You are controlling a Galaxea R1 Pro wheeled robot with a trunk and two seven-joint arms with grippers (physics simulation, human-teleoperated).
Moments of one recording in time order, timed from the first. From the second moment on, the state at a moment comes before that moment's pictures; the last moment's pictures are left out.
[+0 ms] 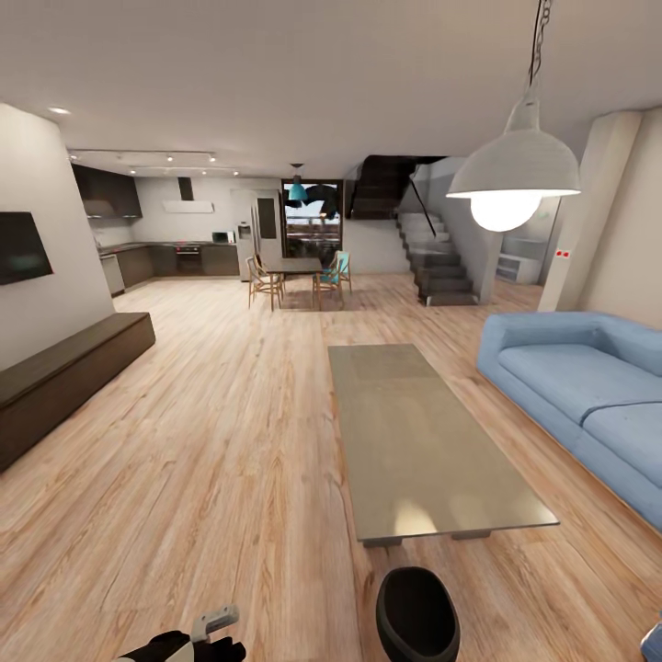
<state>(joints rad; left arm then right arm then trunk) -0.59 0.02 -0.27 0.05 0.55 0.20 -0.10 -0.47 0.05 0.77 0.01 -0.90 0.19 -0.13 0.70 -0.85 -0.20</state>
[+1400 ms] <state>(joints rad) -0.57 0.02 -0.27 0.05 0.55 0.20 -0.10 -0.36 0.05 0.77 0.05 -0.90 0.19 -0.13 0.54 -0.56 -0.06</state>
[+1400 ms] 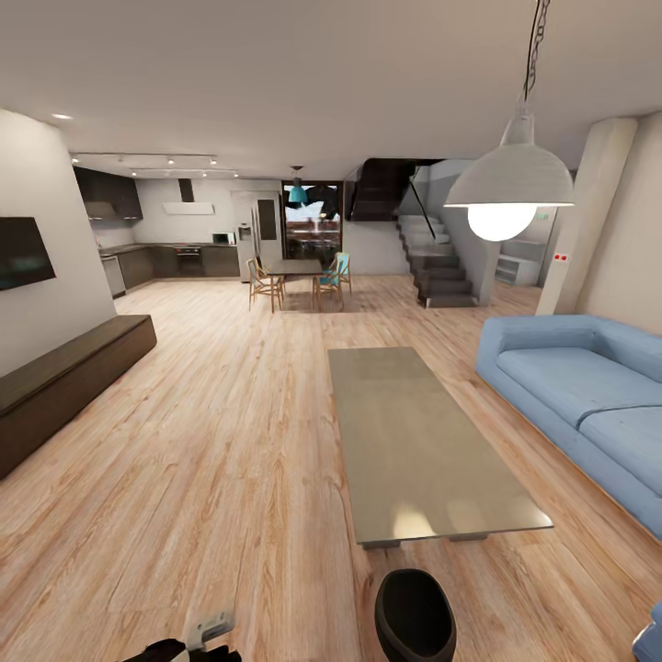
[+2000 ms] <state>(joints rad) -0.57 0.05 -0.27 0.05 0.55 0.20 -0.10 -0.32 0.05 0.77 0.05 -0.90 0.19 -0.13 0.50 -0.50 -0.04</state>
